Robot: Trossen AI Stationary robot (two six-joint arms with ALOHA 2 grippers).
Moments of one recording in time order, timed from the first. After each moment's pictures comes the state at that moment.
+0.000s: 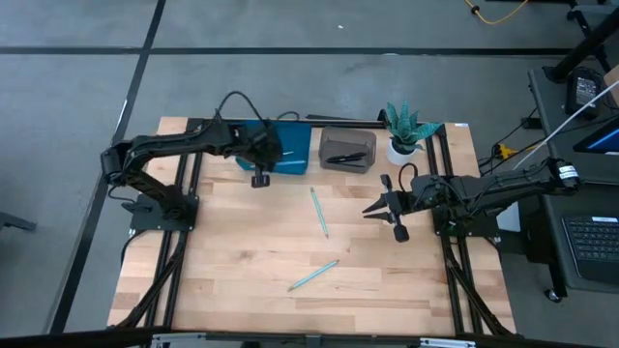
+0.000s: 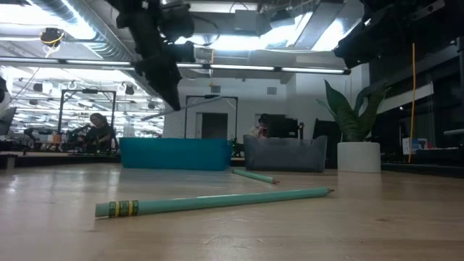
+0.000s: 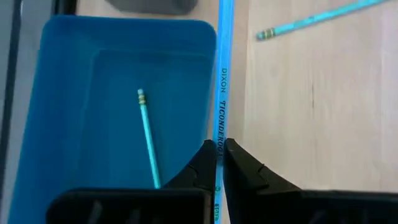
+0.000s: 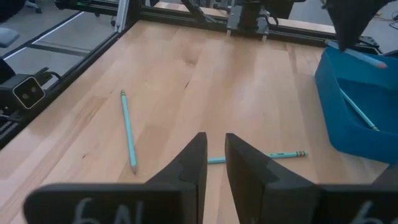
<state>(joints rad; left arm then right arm) 0.42 1.44 1.08 -0.72 -0.01 0.38 0.11 0.86 0.47 0.01 -0.06 -0.09</state>
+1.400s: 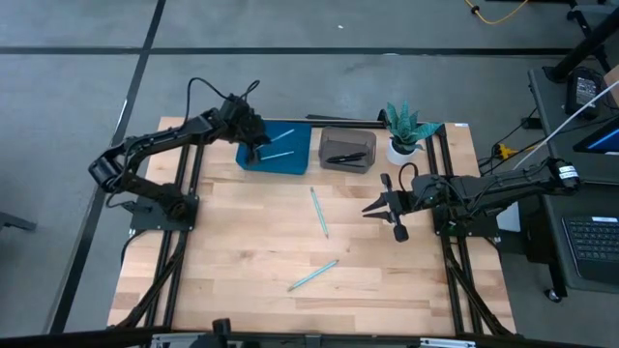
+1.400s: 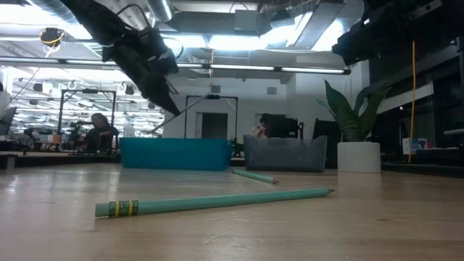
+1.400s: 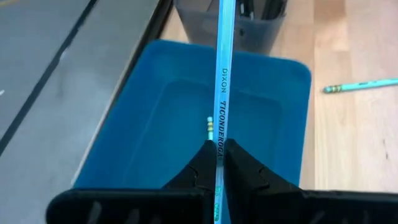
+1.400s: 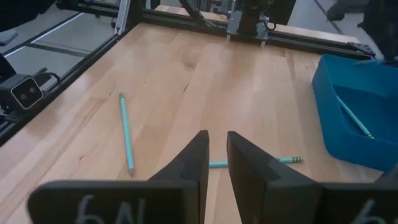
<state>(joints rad) 0.80 1.35 0.84 -0.28 0.32 0.48 0.11 0.86 0.47 0.03 -0.05 -0.11</state>
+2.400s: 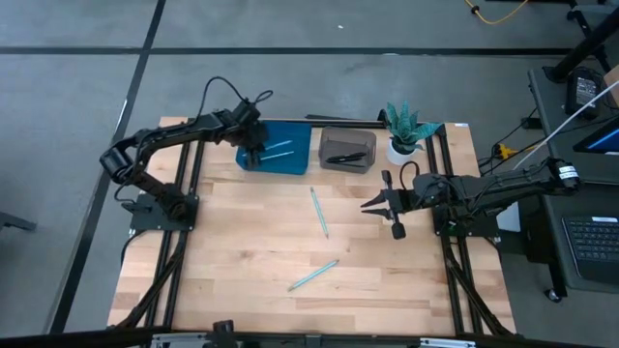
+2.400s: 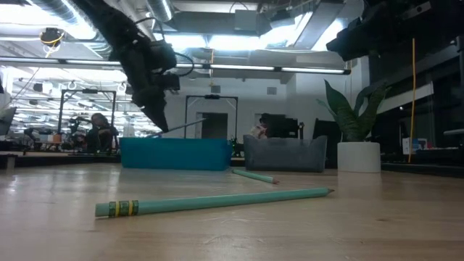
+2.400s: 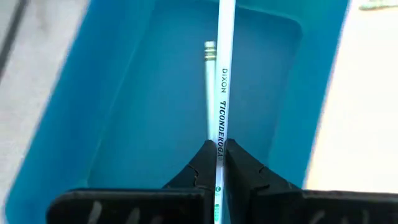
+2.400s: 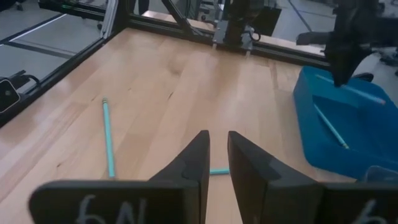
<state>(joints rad) 0.75 1.46 0.92 -0.51 0.16 0.50 0.11 0.86 0.47 0.07 0.00 -0.16</state>
